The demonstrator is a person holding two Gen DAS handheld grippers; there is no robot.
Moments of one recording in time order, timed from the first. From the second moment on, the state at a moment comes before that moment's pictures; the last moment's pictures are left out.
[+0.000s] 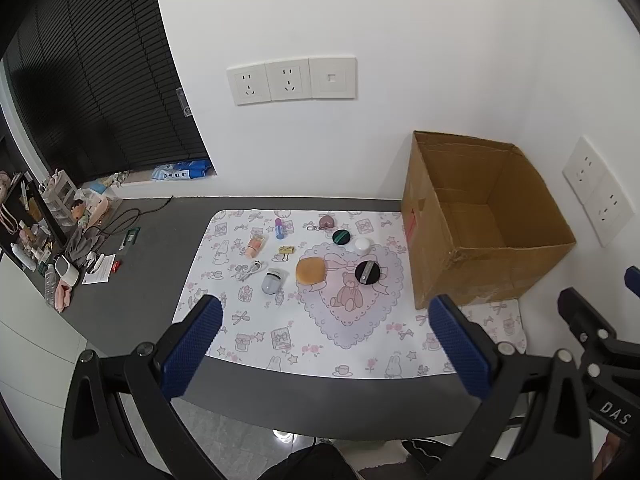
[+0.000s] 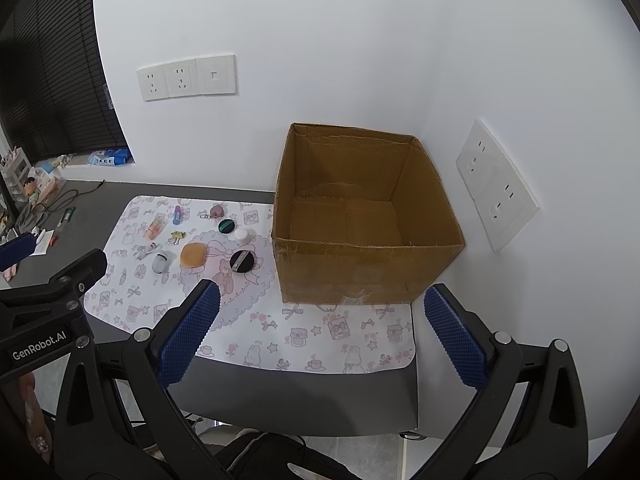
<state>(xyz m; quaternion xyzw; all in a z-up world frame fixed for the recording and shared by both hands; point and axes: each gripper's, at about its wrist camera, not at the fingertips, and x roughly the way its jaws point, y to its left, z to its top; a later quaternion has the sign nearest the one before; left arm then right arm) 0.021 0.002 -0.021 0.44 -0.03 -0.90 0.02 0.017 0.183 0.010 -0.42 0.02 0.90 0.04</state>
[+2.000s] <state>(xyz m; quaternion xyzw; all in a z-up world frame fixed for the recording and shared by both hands) -0.035 -0.157 -0.092 0.44 -0.02 -0.90 0.02 -0.046 0.044 -0.023 -0.42 0.03 0.91 0.02</state>
